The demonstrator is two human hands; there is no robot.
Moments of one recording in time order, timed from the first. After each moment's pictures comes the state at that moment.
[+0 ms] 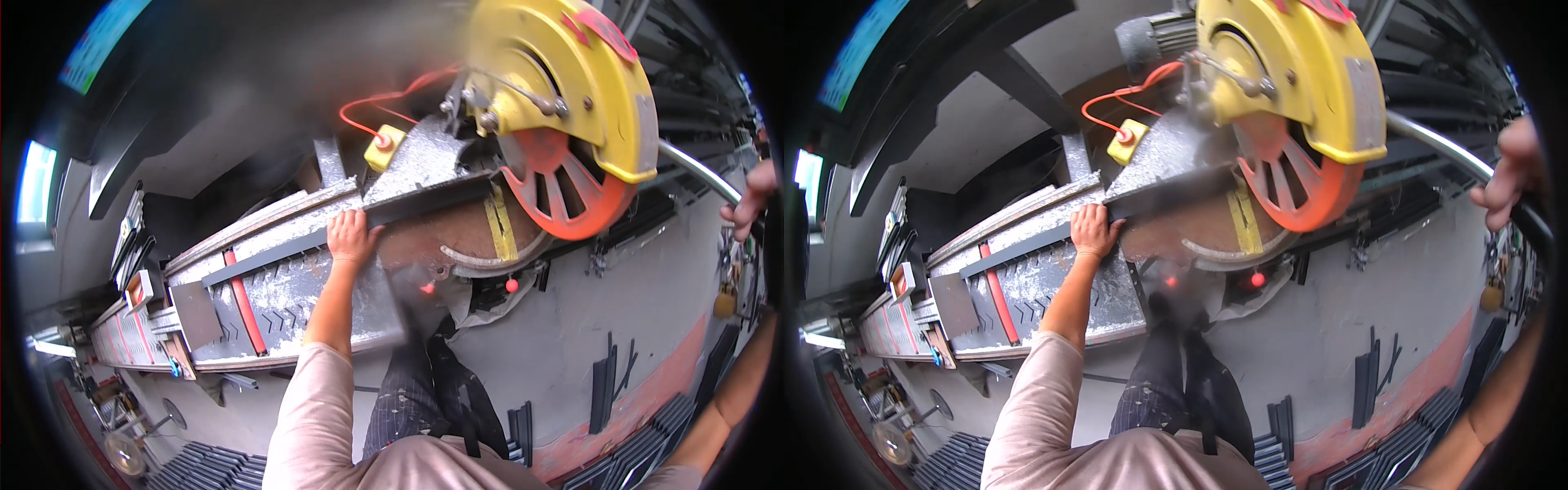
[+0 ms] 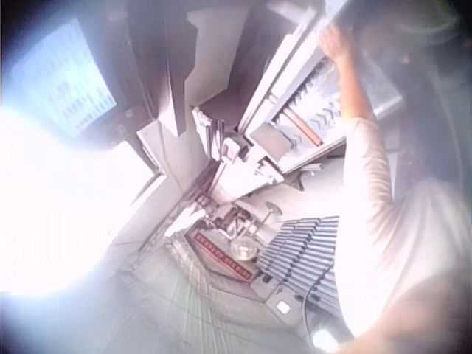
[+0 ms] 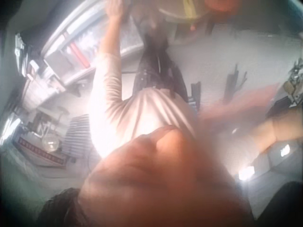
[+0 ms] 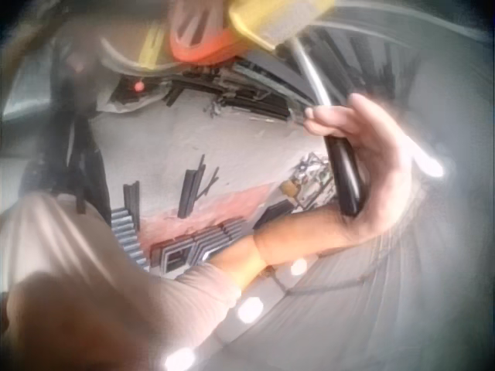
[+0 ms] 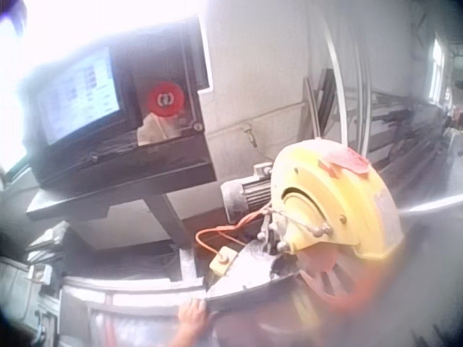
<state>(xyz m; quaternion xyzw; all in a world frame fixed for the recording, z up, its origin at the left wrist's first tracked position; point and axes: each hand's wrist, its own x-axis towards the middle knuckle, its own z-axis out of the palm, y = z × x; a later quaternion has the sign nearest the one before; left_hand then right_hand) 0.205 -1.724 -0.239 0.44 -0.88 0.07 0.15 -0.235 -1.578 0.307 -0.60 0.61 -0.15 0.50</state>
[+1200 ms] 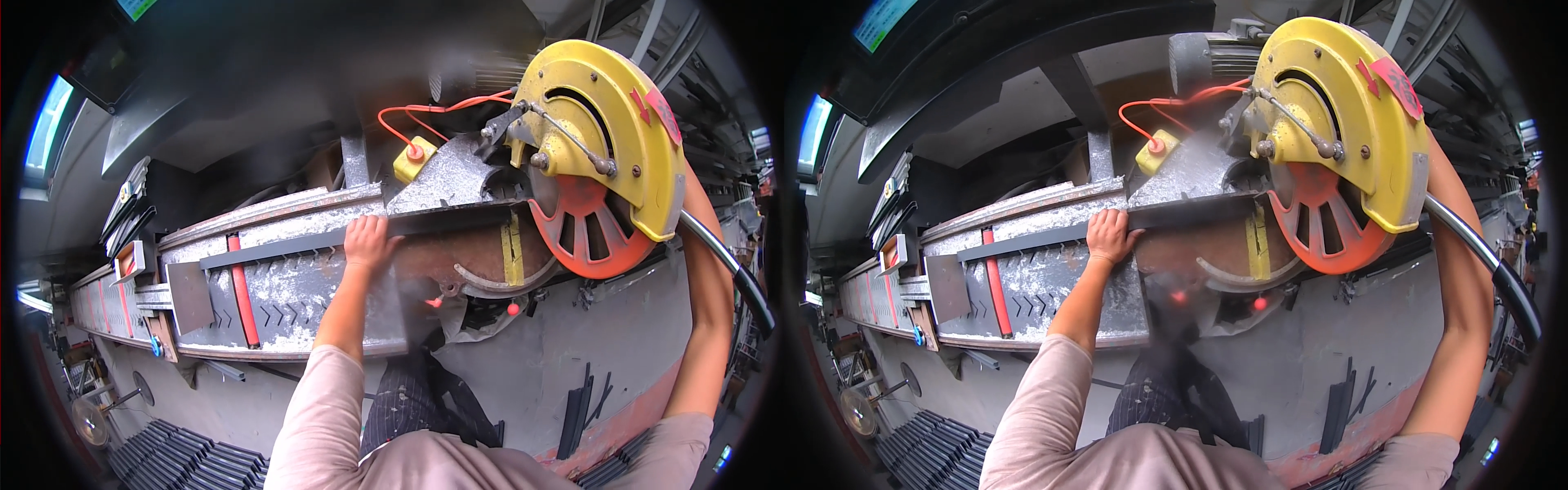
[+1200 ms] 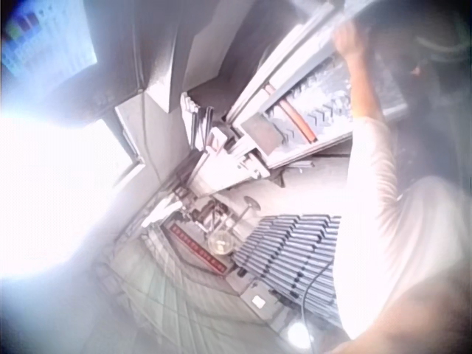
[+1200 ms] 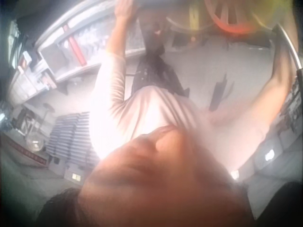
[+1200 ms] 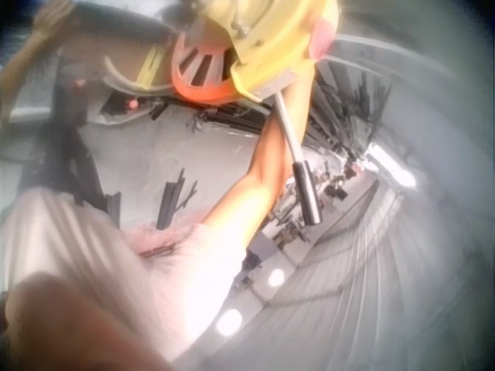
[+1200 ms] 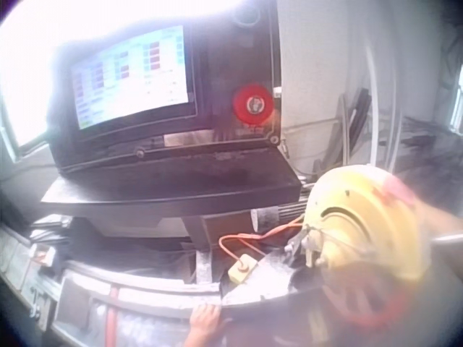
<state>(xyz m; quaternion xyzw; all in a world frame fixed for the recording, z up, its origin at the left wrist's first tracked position) 0.199 -1.723 -0.228 0.44 -0.88 0.01 0.20 -0.288 -1.756 0.072 -0.46 0.67 -0.35 0.47</state>
